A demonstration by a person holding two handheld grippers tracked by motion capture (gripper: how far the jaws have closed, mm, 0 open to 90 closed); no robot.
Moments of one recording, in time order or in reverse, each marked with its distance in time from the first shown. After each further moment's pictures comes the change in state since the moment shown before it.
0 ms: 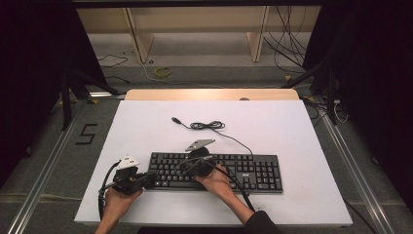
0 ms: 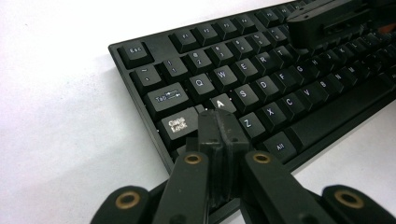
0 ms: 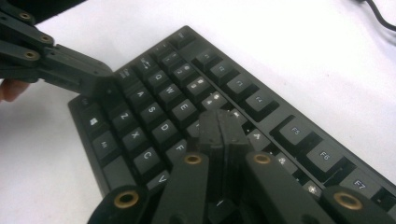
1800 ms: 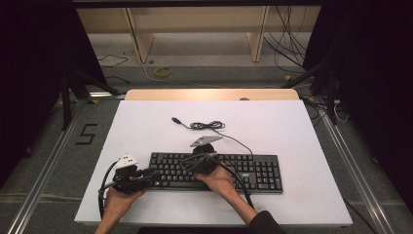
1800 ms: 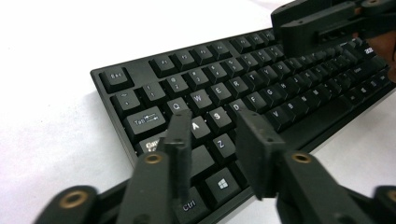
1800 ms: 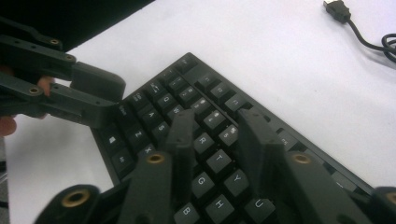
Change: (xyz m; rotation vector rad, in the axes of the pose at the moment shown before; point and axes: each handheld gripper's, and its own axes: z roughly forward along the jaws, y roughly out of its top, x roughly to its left) left arm -0.004 0.006 -0.006 -0.075 -0.066 -0.013; right arm -0.005 0.005 -0.018 -0.068 0.036 0.049
